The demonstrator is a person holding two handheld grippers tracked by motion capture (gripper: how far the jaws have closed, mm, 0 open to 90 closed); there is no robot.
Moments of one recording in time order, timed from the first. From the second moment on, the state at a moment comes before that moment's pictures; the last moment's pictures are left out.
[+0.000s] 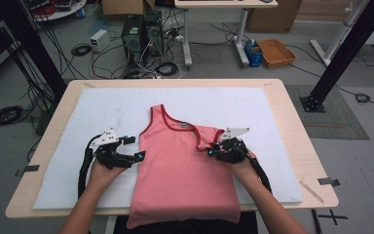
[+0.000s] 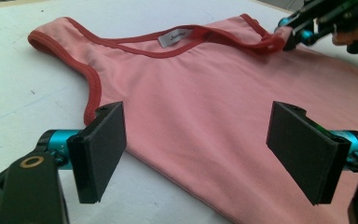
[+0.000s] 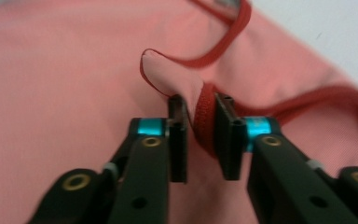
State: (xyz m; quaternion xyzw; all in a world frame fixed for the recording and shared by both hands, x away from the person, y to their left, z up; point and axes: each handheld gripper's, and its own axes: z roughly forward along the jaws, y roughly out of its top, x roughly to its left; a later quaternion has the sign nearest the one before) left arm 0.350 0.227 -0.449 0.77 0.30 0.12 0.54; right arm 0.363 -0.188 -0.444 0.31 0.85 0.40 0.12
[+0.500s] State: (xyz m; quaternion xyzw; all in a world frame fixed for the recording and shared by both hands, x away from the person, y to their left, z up) left arm 0.350 0.226 -0.449 0.78 0.30 0.12 0.54; right arm 0.357 -0.192 -0.415 0.30 0.84 0.44 0.14
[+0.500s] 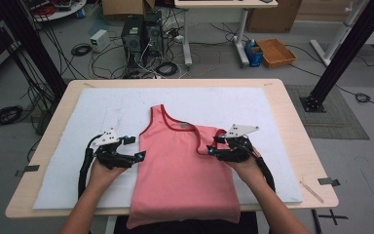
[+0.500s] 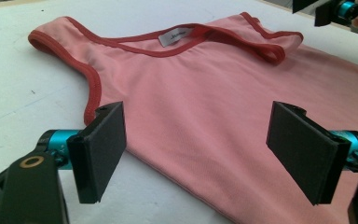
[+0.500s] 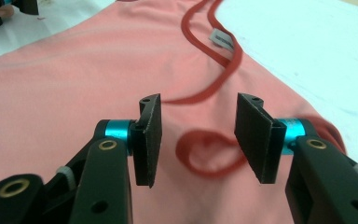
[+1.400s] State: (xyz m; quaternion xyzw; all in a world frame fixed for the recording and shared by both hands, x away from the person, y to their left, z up) left arm 0.351 0.227 -0.449 0.77 0.31 0.12 0.54; right arm 0.337 -0.176 -0.438 0.25 0.87 0.41 0.10
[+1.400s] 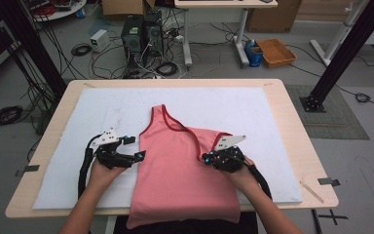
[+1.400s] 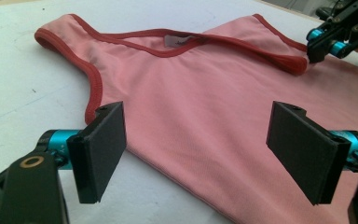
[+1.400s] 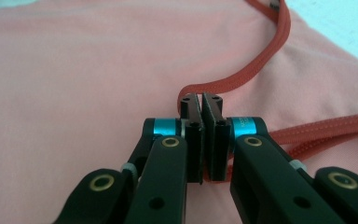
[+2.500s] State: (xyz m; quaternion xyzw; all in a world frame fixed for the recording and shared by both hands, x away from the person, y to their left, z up) left arm 0.366 0.222 -0.443 0.77 0.36 0.11 0.52; right arm 0.335 -0.264 -0.450 0.38 0.78 0.48 0.13
